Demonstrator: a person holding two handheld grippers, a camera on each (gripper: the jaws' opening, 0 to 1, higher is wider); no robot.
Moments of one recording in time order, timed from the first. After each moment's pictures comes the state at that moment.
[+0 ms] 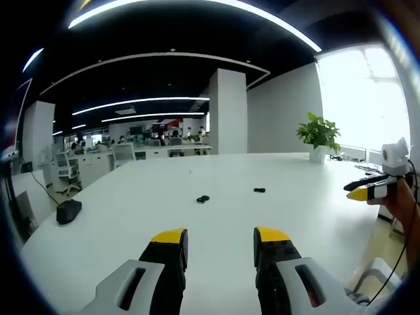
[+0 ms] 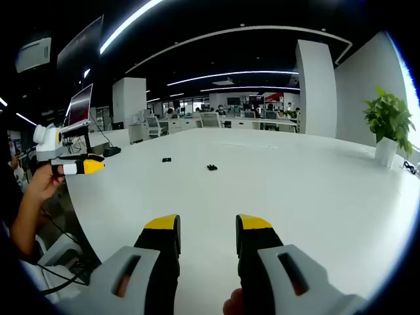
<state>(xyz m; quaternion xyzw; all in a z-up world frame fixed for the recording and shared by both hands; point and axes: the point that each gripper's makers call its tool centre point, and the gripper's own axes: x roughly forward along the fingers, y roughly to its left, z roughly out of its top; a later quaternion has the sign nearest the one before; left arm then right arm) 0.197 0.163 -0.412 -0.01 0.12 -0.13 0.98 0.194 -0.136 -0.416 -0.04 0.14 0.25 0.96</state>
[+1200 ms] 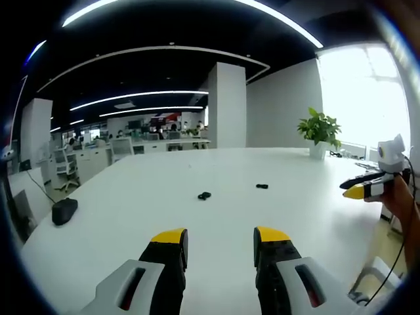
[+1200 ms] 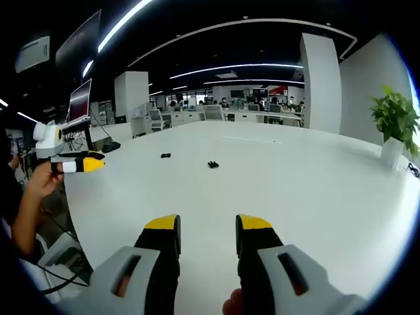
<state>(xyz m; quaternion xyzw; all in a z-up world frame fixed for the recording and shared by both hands) 0.215 0.167 -0.416 -0.01 0.14 -0.13 0.98 0.219 -0.127 -0.421 -0.05 0.17 0.26 0.95</state>
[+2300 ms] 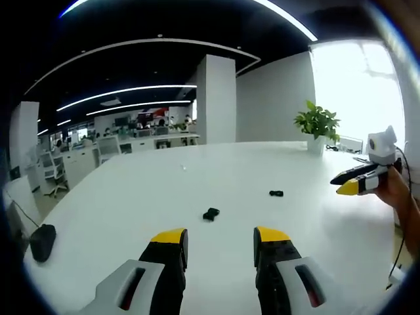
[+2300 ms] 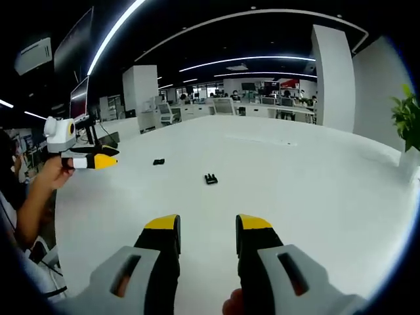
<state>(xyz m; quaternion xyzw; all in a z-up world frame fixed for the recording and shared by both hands) 0.299 0.161 -0.413 0.00 0.16 -0.18 0.97 0.291 -0.106 -0.418 -0.05 0.19 0.30 0.93</state>
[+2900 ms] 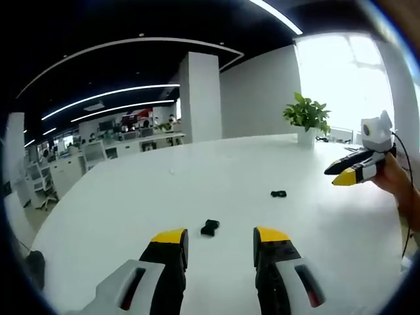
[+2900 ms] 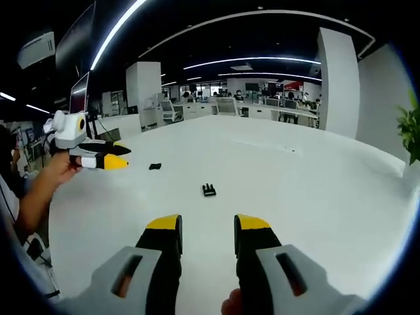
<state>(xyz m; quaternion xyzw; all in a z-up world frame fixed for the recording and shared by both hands) 0.337 0.151 -0.419 0.03 0.17 -0.22 0.96 0.318 -0.090 -0.413 -0.07 0.19 0.31 0.93</state>
